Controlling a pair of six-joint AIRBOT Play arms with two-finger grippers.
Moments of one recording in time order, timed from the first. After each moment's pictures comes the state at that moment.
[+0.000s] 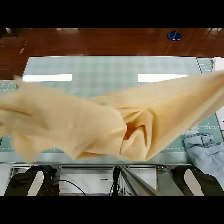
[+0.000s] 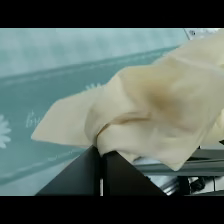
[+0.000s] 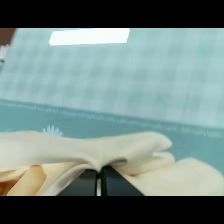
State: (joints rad) left arm 0.18 -0.51 1.45 0.80 -1.82 -1.65; right arm -0.34 -0.74 1.63 -0.83 1.79 1.62
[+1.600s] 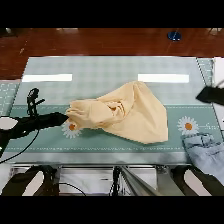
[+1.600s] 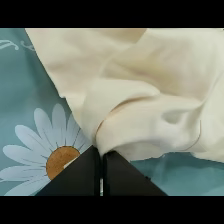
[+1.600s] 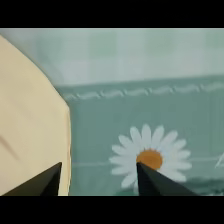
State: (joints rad) left arm 0.15 -0.81 0.39 0.73 -0.88 -0.99; right arm -0.35 -0.94 1.02 -1.36 1.37 1.39
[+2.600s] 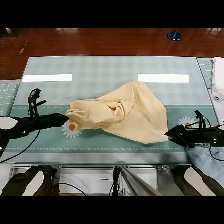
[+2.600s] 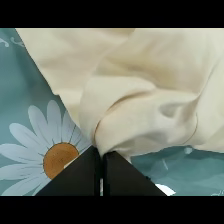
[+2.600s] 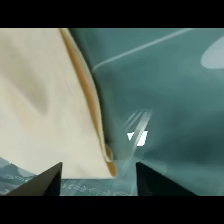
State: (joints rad) left arm 0.15 -0.81 0.40 0.73 -0.91 -0.95; right arm -0.56 -1.01 0.37 -0.94 1.24 1.22
